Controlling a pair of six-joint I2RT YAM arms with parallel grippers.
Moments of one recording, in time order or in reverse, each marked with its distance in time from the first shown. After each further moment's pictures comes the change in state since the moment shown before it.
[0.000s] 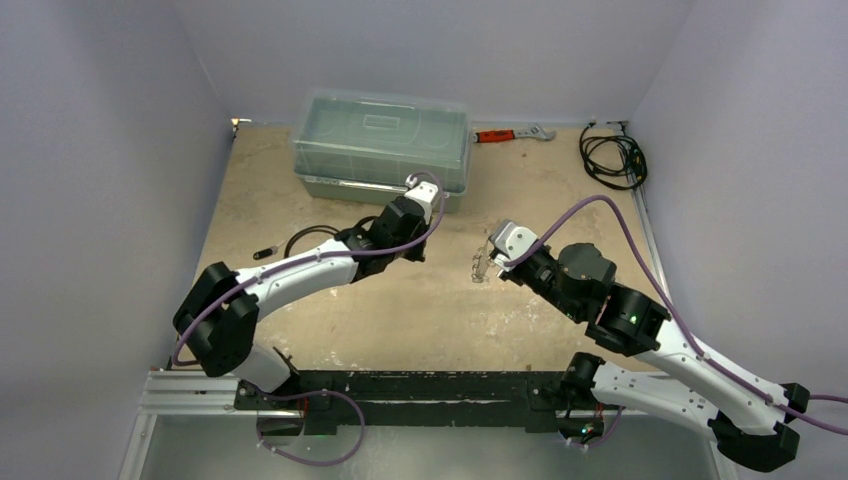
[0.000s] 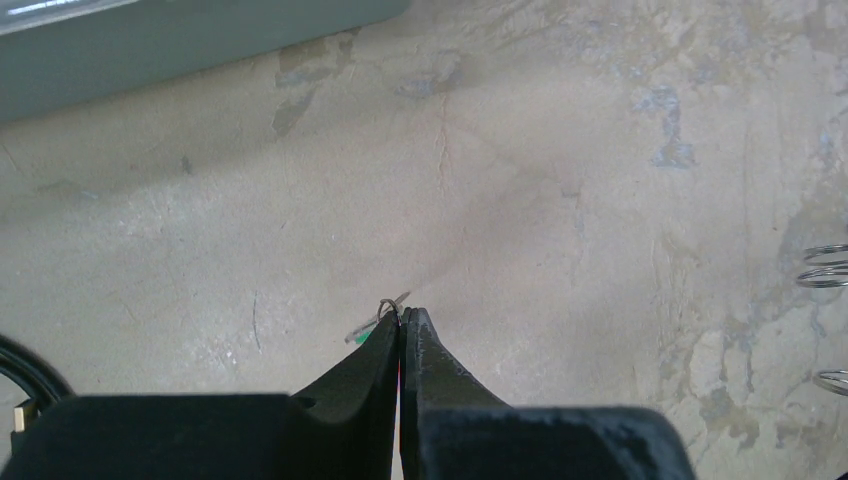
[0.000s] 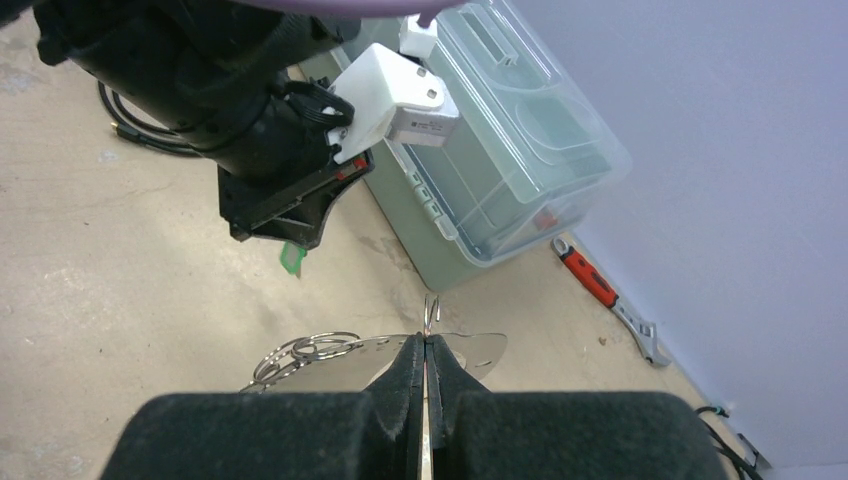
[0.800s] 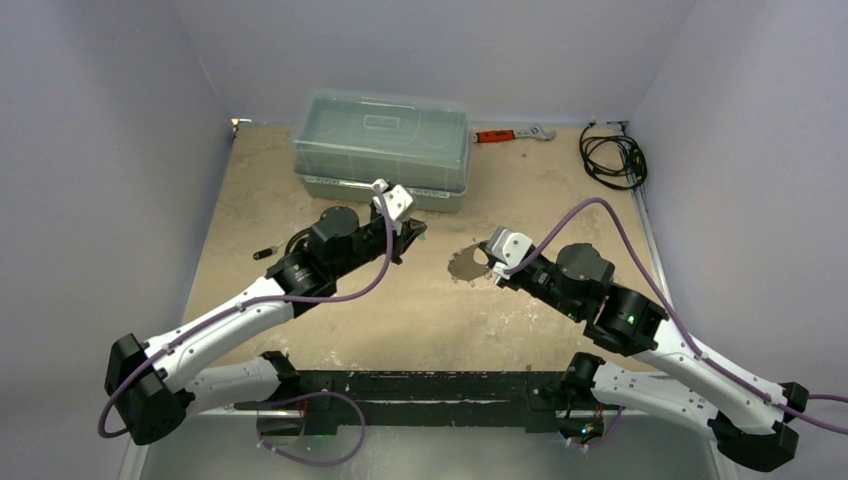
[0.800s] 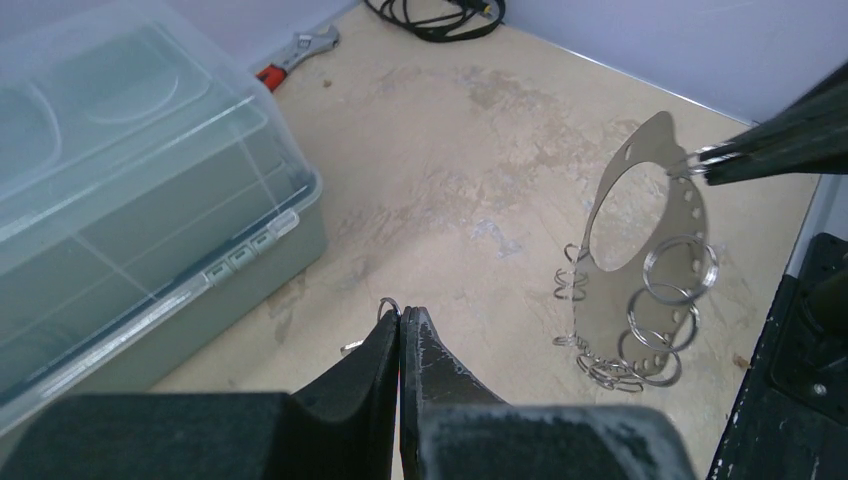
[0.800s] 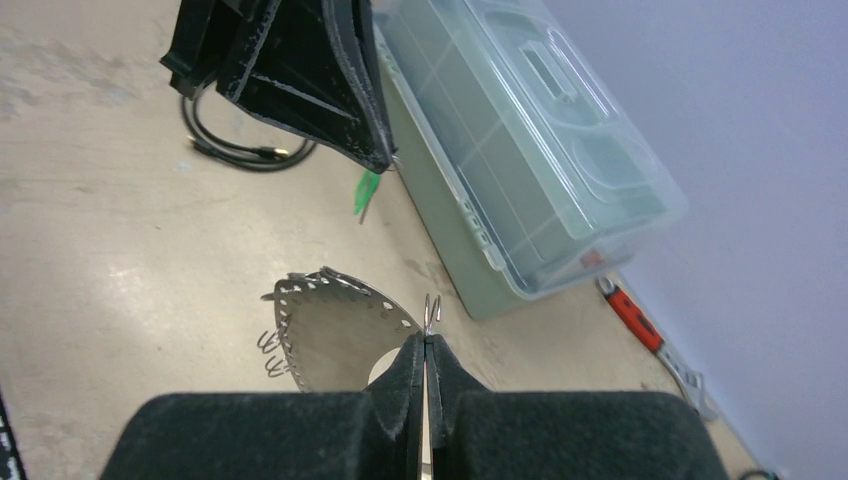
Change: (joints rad) left arm 0.000 -0.477 -0.177 0.246 0.291 0.349; right arm 0.000 0.002 -0.011 0.020 -0.133 0.001
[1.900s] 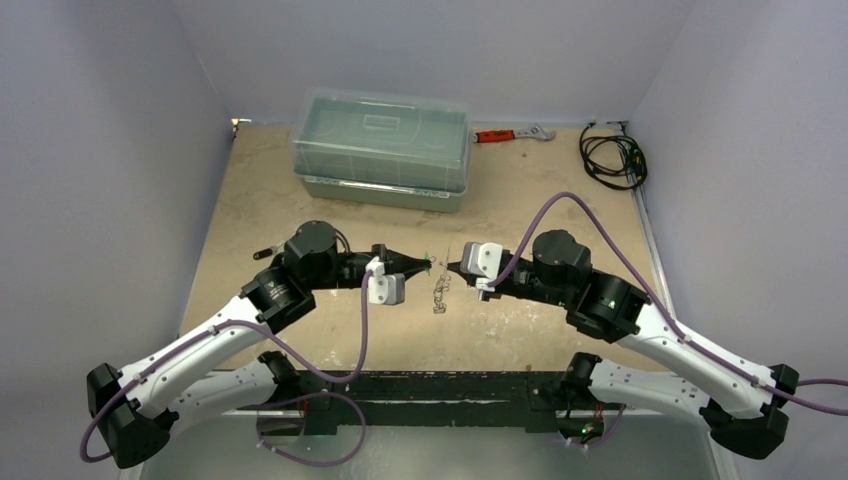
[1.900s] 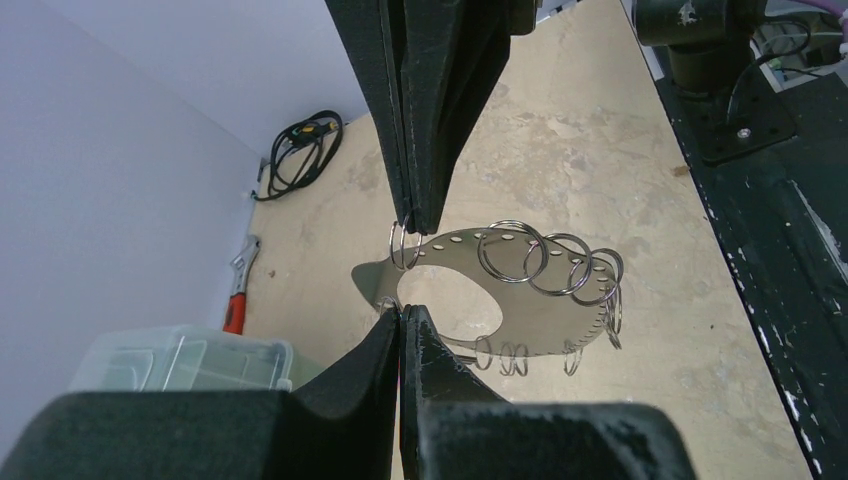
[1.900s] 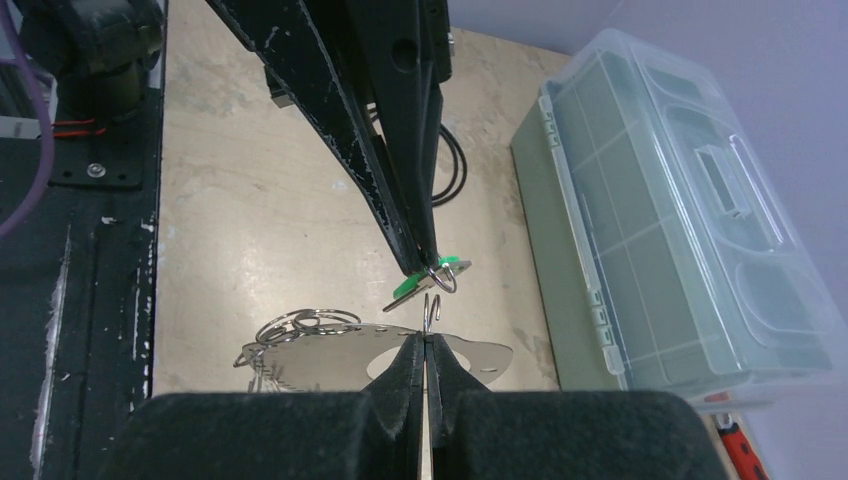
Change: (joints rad) left arm 0.000 -0.168 -0.059 -0.089 0.546 0.652; right arm 0.005 0.125 0.074 -0.025 -0.325 -0.056
